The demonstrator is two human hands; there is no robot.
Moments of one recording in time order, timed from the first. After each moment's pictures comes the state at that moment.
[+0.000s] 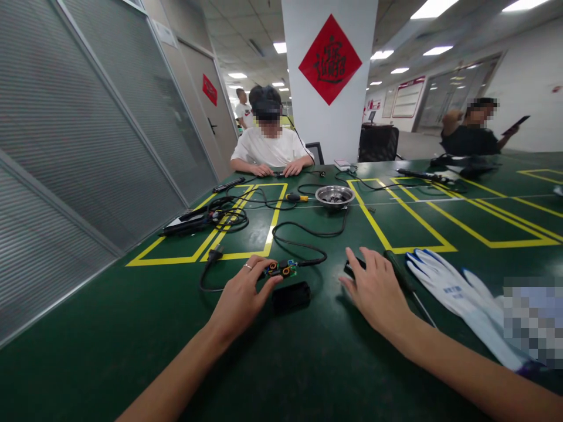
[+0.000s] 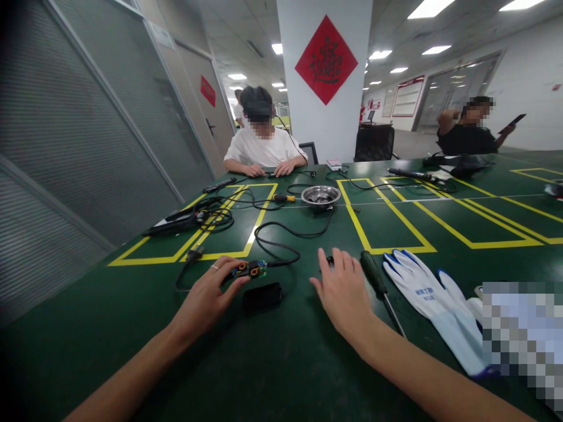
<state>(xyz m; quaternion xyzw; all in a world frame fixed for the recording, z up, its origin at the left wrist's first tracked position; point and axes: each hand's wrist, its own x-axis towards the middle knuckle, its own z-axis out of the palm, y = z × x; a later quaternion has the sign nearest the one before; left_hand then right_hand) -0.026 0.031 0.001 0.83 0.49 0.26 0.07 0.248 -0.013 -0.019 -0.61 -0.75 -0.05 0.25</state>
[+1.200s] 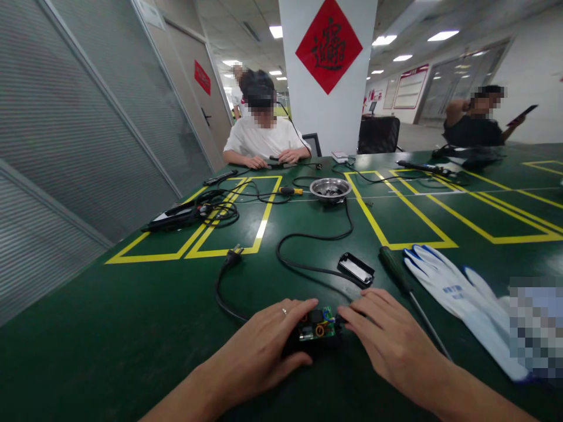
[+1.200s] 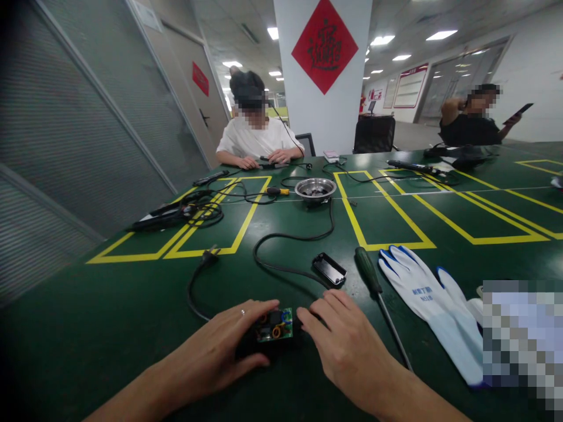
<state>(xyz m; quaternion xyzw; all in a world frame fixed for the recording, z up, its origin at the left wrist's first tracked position) 0.012 -0.015 -0.008 0.92 0.30 0.14 0.18 0.271 -0.061 -0.020 -0.42 -0.87 -0.05 0.25</state>
